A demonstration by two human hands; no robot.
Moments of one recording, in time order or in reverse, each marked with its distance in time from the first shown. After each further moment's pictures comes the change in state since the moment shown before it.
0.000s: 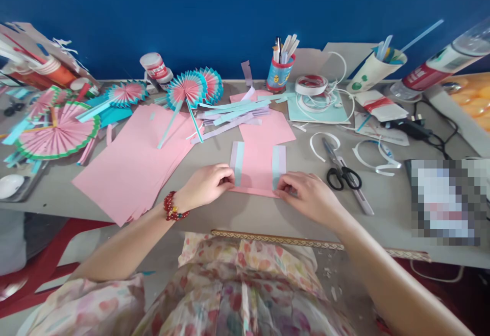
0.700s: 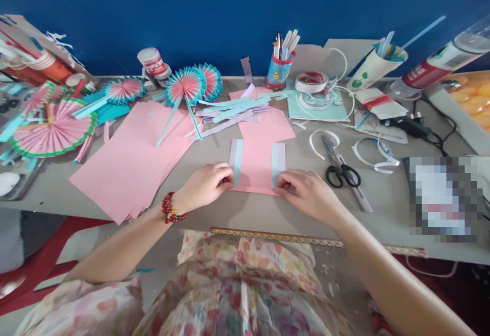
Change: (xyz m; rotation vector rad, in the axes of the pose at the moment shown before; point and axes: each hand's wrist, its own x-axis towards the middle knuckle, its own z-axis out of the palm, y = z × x) left_hand -0.004 0.000 0.003 0.072 0.001 0.046; right_hand 0.000 0.000 0.000 -0.013 -0.010 0.015
